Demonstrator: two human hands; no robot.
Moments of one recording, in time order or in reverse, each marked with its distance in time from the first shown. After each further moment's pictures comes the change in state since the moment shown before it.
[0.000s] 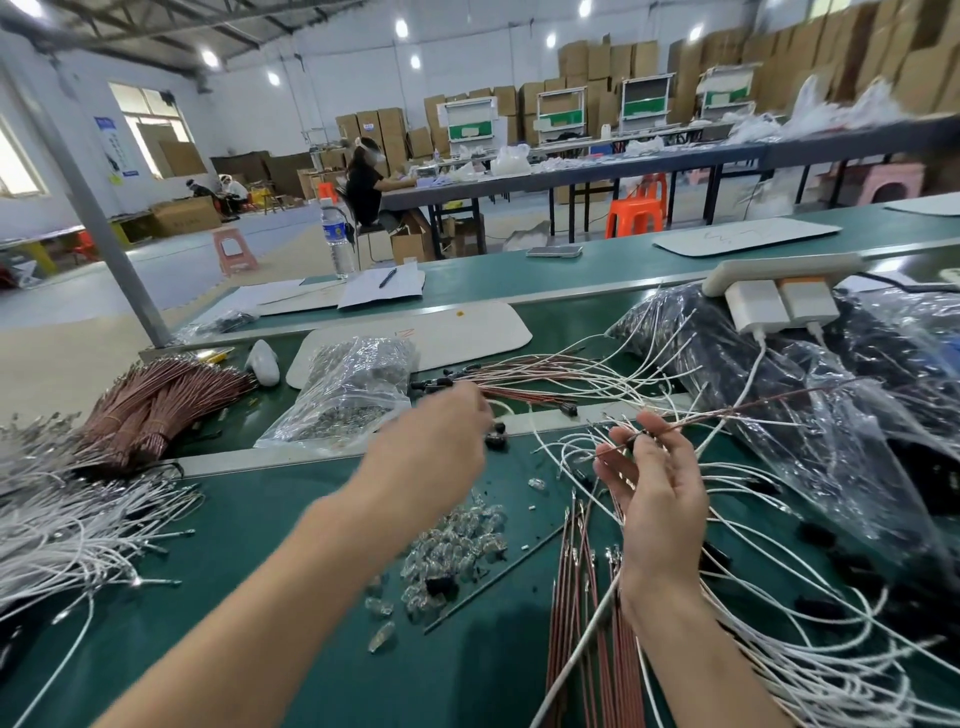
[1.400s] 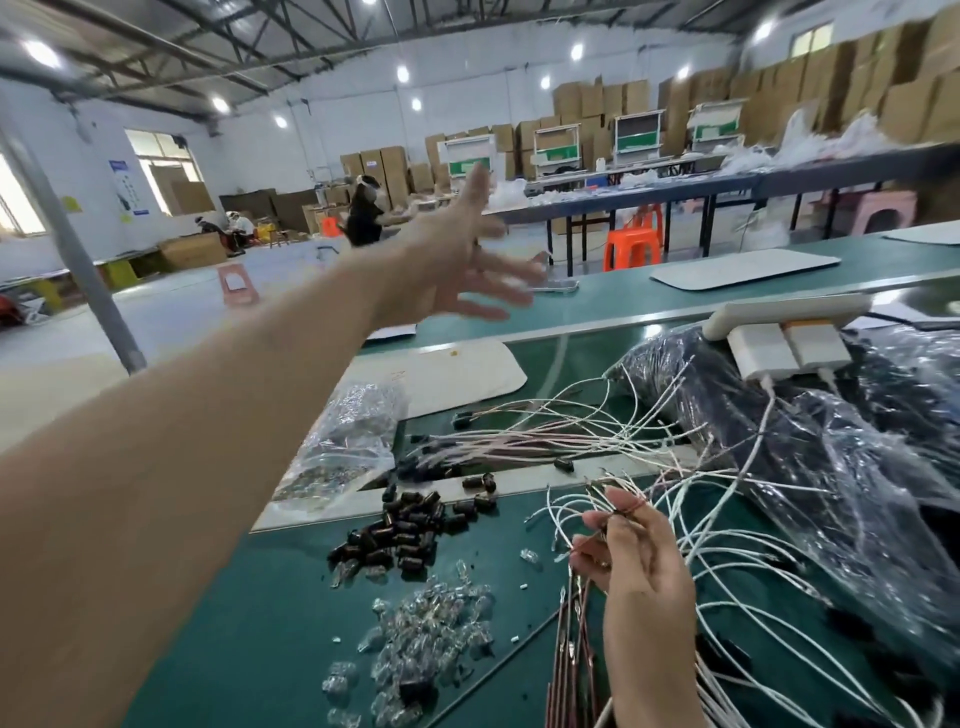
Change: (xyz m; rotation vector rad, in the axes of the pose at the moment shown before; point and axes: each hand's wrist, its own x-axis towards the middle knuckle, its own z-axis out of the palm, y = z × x) left_hand 0.154 0.045 -0.109 -0.917 -0.212 0.008; right_hand 0.003 0.012 0.000 -0.194 -0.099 0.053
